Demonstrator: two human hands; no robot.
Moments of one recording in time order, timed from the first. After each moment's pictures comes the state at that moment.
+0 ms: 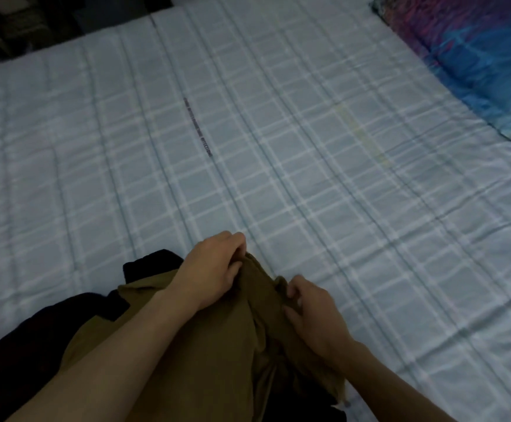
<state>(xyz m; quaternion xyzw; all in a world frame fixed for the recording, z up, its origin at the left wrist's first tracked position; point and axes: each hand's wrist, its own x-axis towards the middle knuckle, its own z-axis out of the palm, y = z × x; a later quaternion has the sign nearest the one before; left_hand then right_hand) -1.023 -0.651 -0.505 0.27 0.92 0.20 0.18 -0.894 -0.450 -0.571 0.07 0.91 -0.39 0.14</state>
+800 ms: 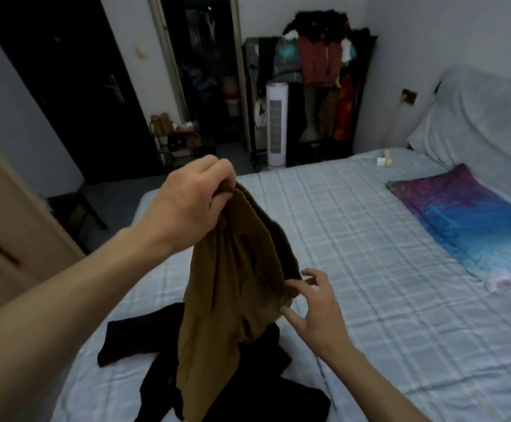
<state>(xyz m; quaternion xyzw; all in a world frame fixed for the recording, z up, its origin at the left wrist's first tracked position) -0.806 -0.734 -0.014 0.28 0.91 0.16 -0.26 -0.769 -0.504 -0.243 -0.12 0.89 -0.41 -0.13</state>
